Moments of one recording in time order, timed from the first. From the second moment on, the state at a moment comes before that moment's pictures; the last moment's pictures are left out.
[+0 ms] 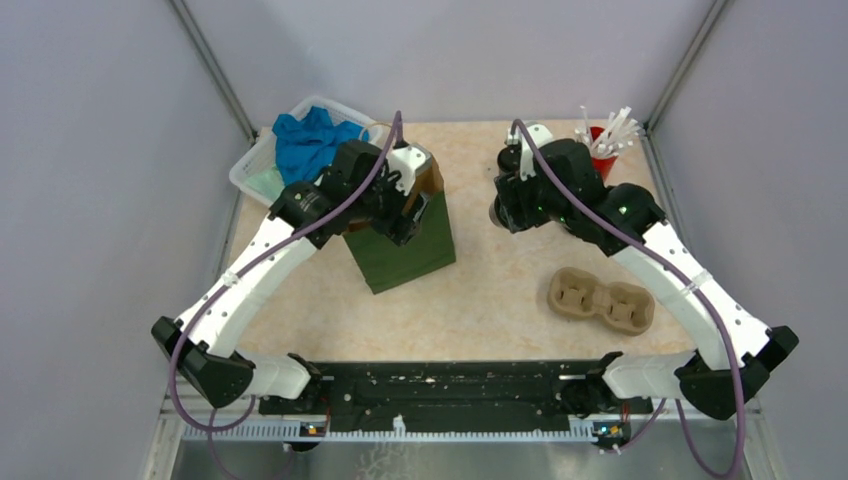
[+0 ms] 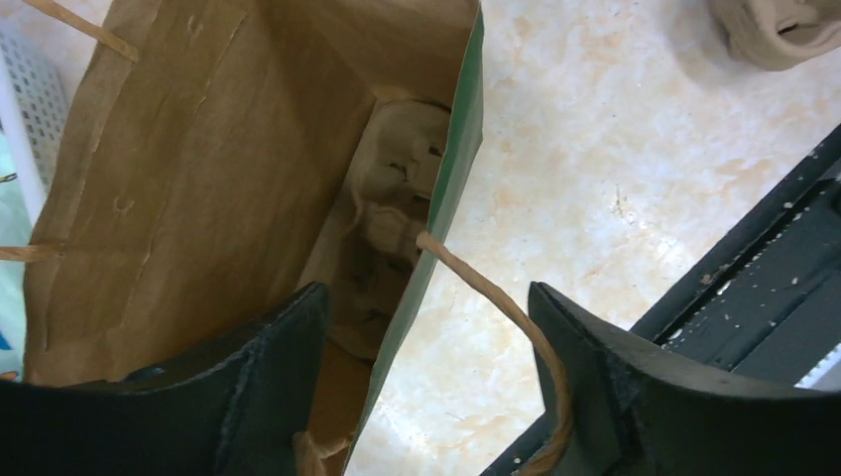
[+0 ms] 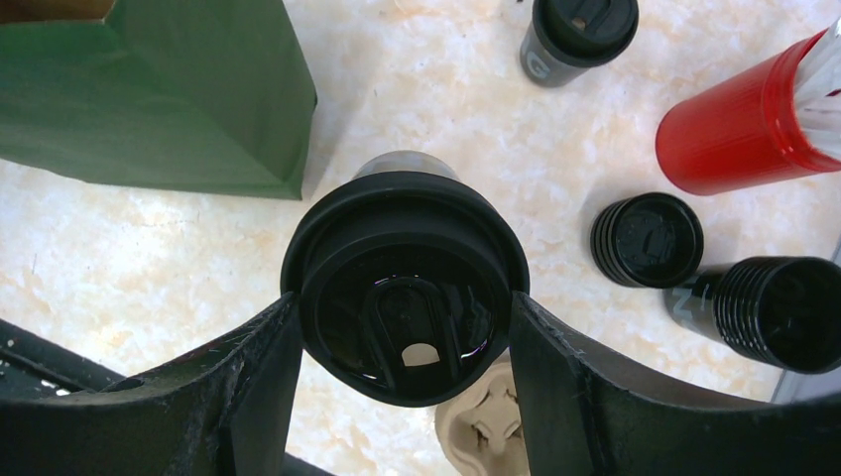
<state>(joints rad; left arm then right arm) -0.64 1.34 1.54 -0.90 0.13 0.08 0.68 1.25 1.52 -0.92 0.23 0.06</state>
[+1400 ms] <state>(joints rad) -0.34 1.36 1.71 -0.76 0.51 -0.56 0.68 1.21 1.45 -0.91 0.22 0.10</state>
